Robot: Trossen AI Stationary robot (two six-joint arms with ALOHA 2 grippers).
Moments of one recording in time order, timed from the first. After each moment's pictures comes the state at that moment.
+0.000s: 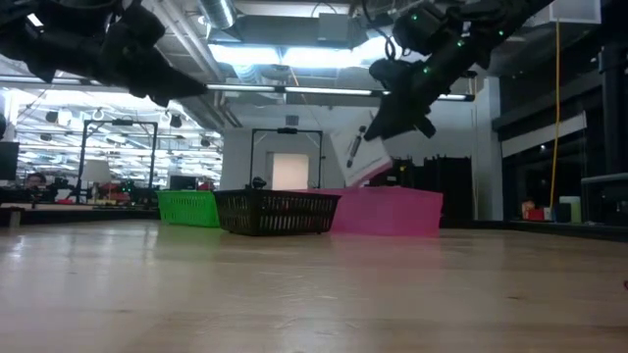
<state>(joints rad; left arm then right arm) 0.40 0.56 0.25 0.14 0.20 0.10 -0.40 1.44 0.94 -0.20 0.00 0.31</state>
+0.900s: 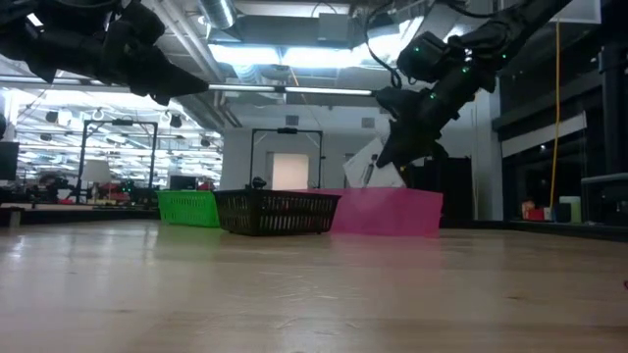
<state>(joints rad) 0.40 0.56 0.25 0.16 0.20 0.09 -0.48 1.47 0.85 -0.16 -0.10 0.40</state>
